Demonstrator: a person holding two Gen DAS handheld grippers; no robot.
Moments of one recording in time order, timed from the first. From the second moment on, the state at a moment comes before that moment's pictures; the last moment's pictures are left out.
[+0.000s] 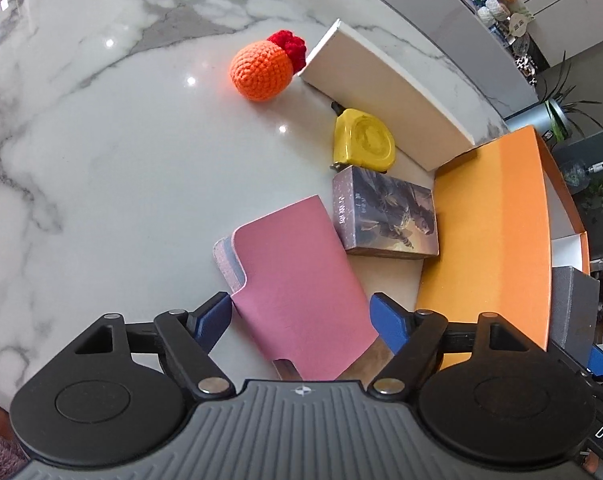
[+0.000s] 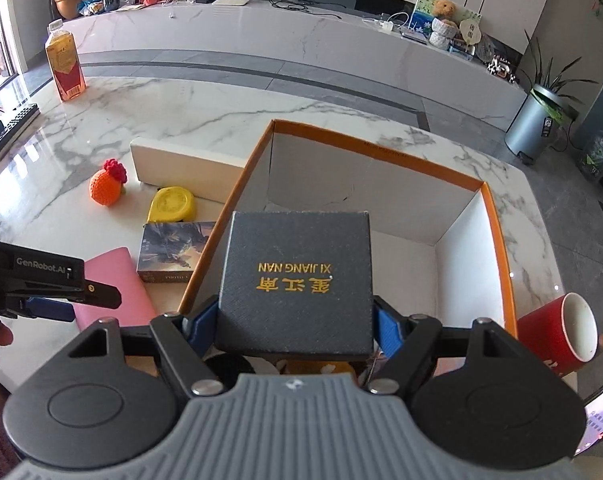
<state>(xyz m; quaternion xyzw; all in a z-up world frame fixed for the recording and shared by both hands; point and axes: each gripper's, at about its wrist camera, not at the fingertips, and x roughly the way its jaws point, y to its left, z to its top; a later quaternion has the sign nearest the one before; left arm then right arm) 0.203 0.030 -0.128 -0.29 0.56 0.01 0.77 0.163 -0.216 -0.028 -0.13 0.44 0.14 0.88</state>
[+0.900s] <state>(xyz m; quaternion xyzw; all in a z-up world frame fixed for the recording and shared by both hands) 0.199 -0.023 -0.065 0.00 0.53 -0.12 0.84 0.168 -0.240 -0.037 -0.04 0.47 0.17 0.86</state>
